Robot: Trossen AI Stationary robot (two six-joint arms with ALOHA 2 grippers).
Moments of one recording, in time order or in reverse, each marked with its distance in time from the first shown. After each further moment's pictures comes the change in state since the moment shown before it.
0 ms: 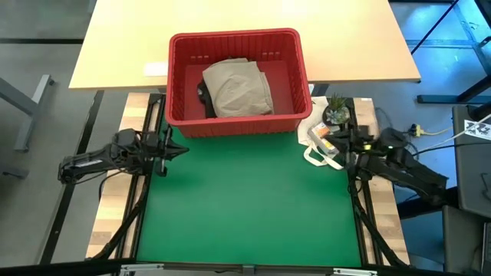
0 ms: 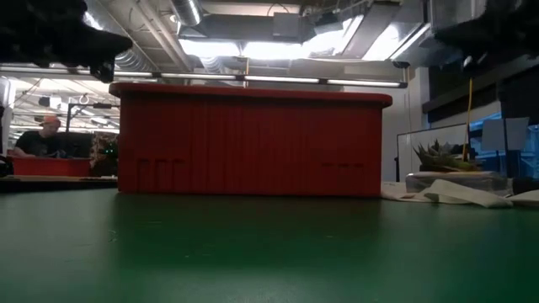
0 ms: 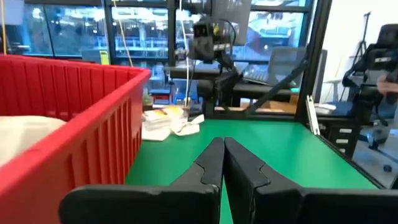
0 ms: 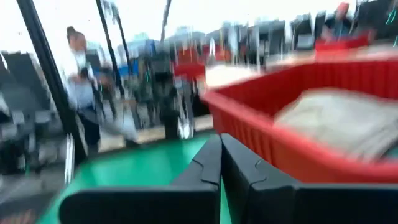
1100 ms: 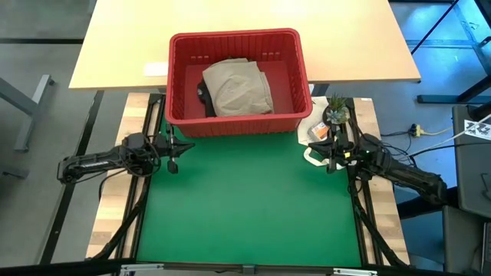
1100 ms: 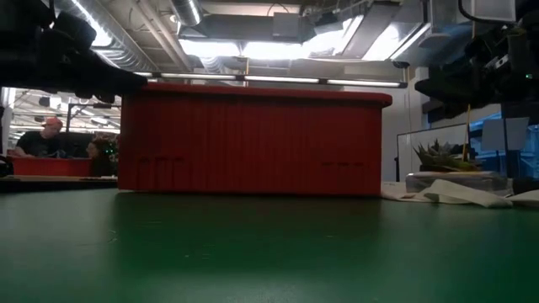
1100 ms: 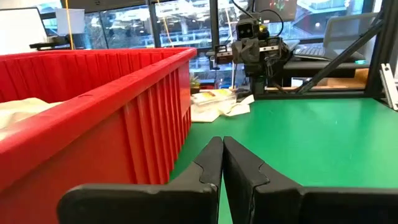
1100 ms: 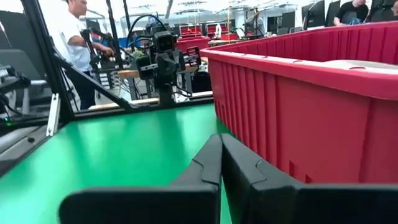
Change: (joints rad) left arm 0.000 0.021 -0.143 0.113 -0.200 0.127; right arm 0.000 0.028 -0.299 0.258 -0.035 -0.097
